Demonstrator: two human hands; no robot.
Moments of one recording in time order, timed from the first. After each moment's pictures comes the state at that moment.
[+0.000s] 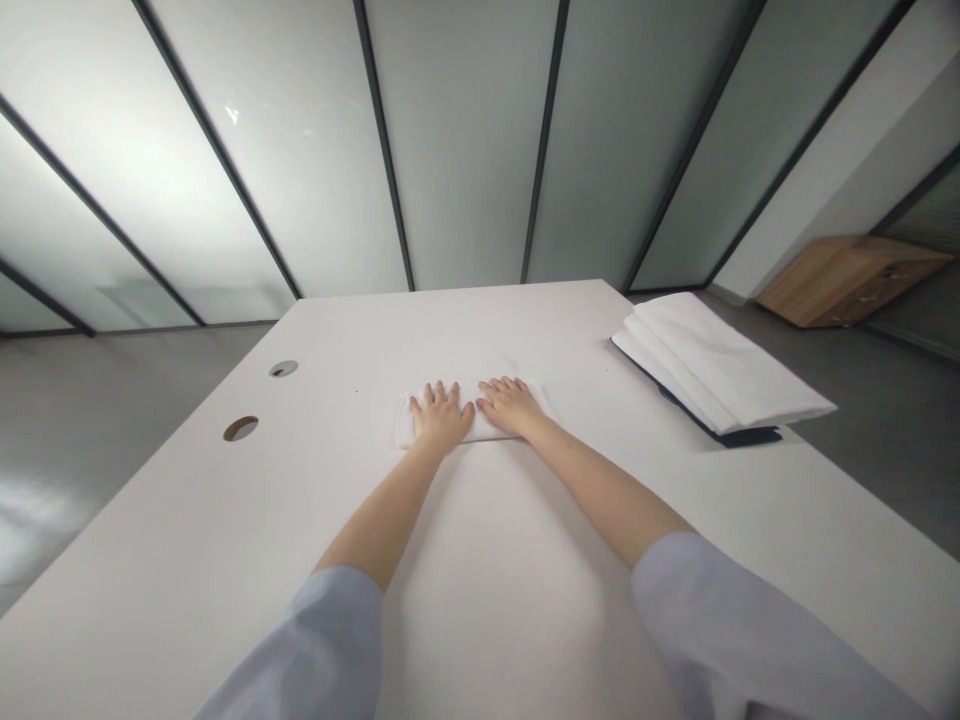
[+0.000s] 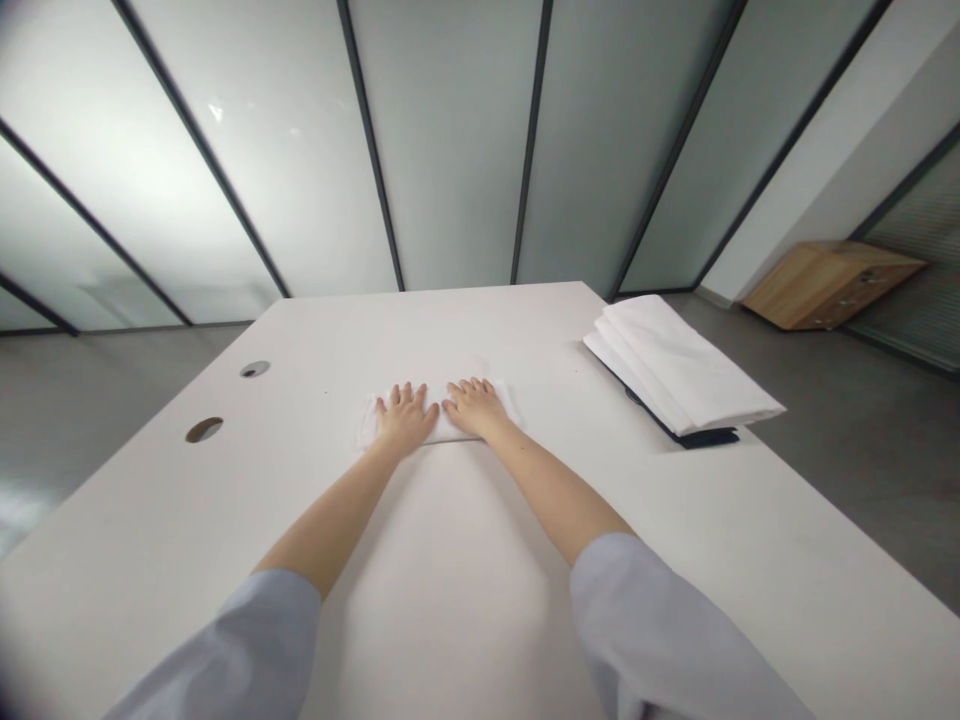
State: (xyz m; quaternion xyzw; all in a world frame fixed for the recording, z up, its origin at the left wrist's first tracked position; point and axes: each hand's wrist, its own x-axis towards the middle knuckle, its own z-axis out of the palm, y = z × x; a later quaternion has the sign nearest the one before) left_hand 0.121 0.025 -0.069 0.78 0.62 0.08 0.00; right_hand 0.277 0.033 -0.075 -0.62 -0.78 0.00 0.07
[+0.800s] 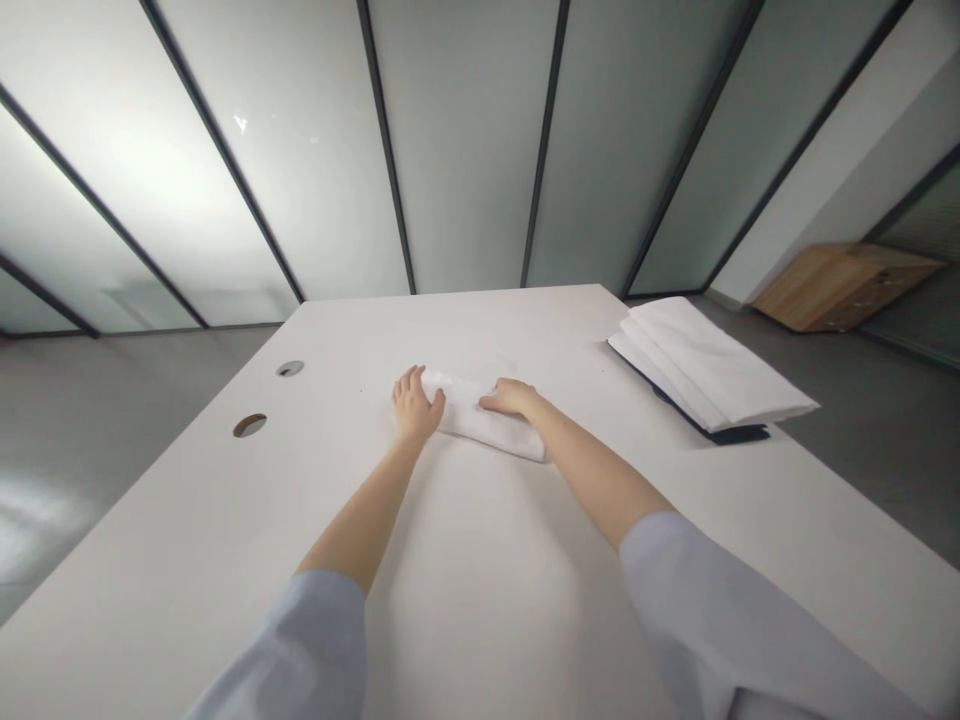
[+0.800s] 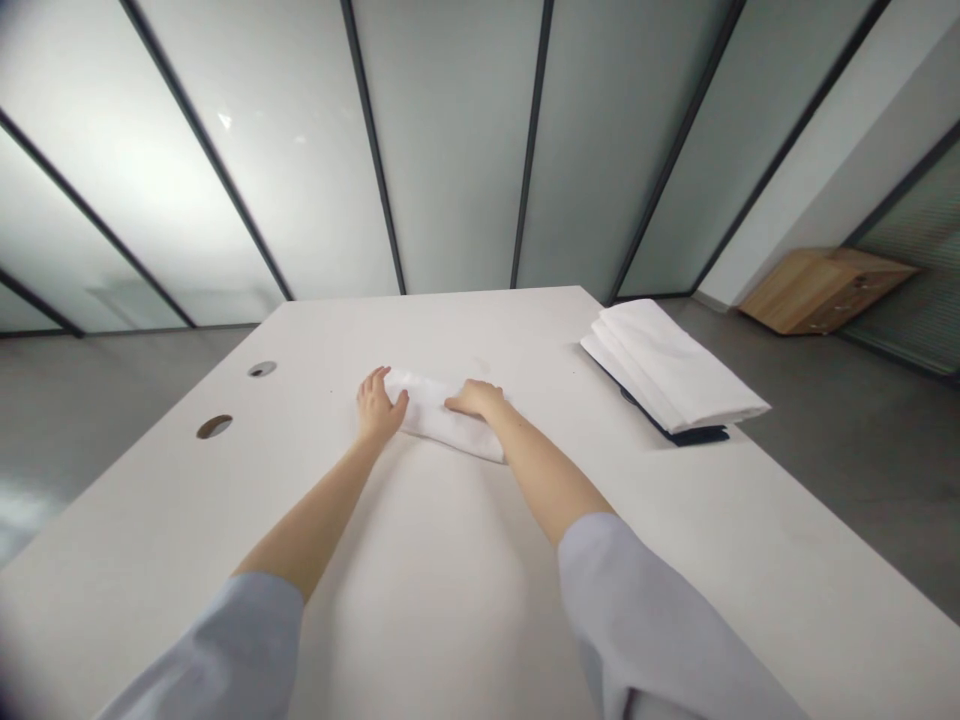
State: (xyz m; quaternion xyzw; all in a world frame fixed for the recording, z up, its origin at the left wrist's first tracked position) left_hand 0.078 0.048 -0.077 0.71 0.58 0.39 -0.01; right_hand 0.279 0.053 -0.038 -0.72 -0.66 0.20 -0.01
